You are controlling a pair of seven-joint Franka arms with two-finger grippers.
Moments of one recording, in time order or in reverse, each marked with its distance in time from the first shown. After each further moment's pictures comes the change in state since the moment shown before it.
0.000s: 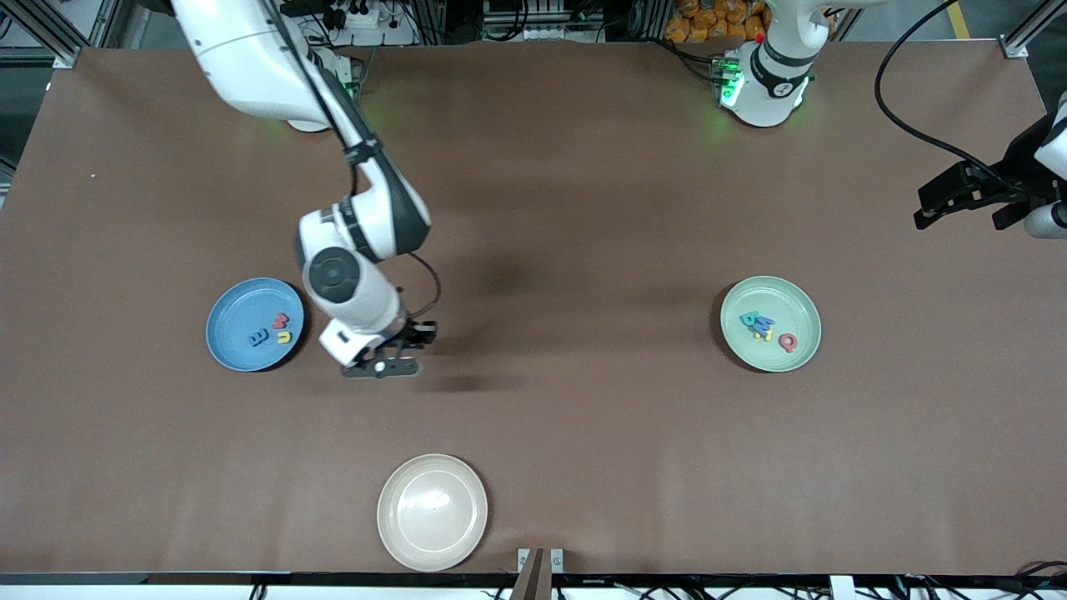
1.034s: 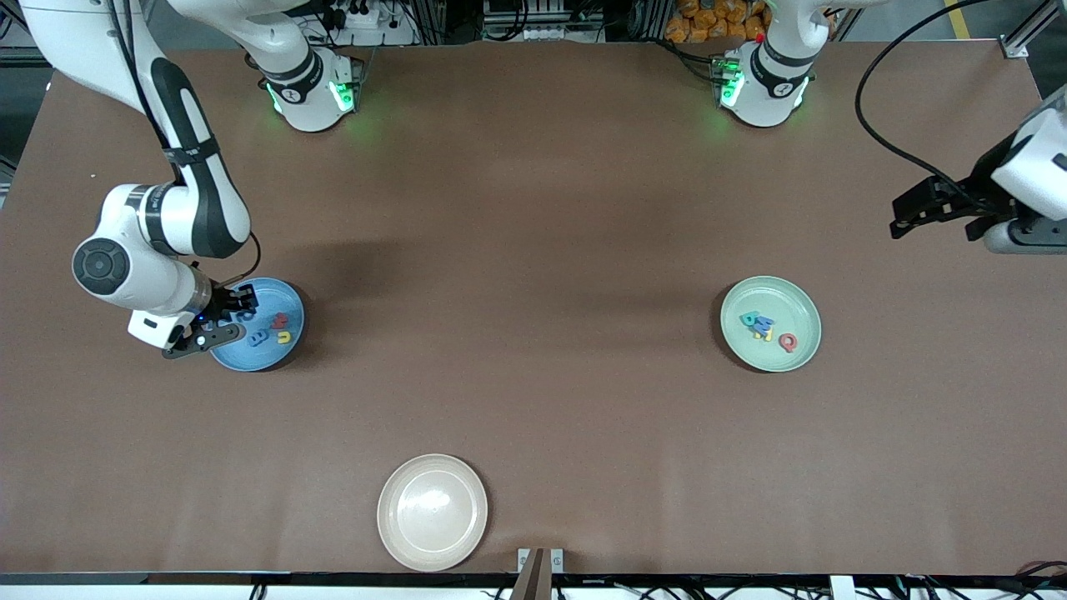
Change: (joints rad) left arm 0.007 0.002 -0.048 -0.071 0.005 0.046 0.000; right arm -0.291 -0.222 -0.121 -0.345 -0.113 0.004 -0.621
